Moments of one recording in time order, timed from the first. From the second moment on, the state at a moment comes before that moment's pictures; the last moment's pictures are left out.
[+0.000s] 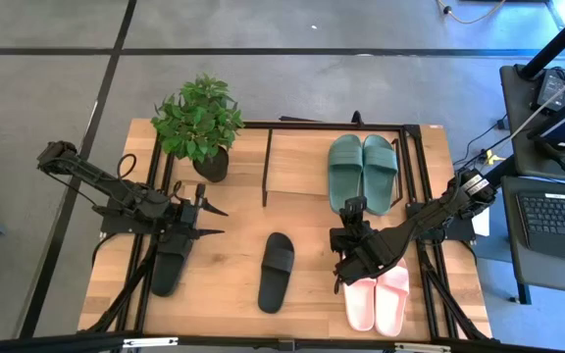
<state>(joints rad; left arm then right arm) -0.41 0.59 0.30 0.07 -0.33 0.08 0.56 1.71 1.35 -1.38 0.89 0.39</state>
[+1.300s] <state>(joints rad) -0.41 0.59 0.30 0.06 -0.33 0.08 0.57 1.71 1.35 -1.38 0.81 0.45</state>
